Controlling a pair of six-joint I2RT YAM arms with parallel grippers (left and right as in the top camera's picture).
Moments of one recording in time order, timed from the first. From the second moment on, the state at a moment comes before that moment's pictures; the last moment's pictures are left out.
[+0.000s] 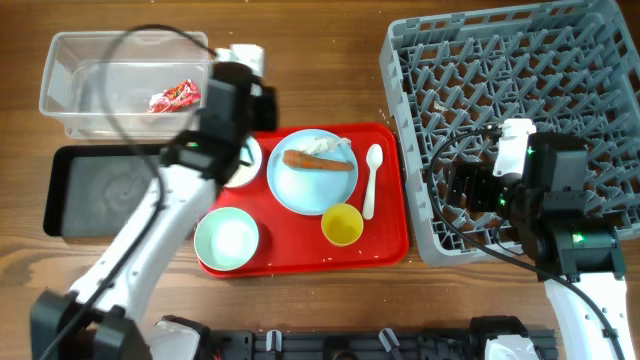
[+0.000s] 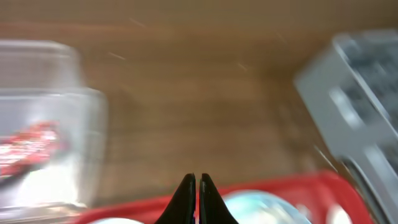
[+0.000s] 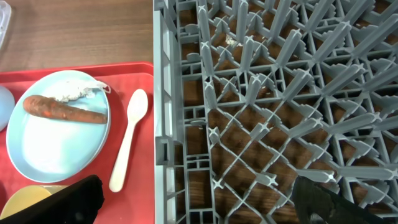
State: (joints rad) left arm -0.30 1.46 1.08 -0.26 -0.11 -0.24; right arm 0.04 0.97 0.93 -0.83 -0.13 0.06
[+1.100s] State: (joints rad) left arm -0.46 1.87 1.09 -0.24 0.08 -0.23; right arm 0.04 0.97 0.93 -0.83 -0.13 0.06
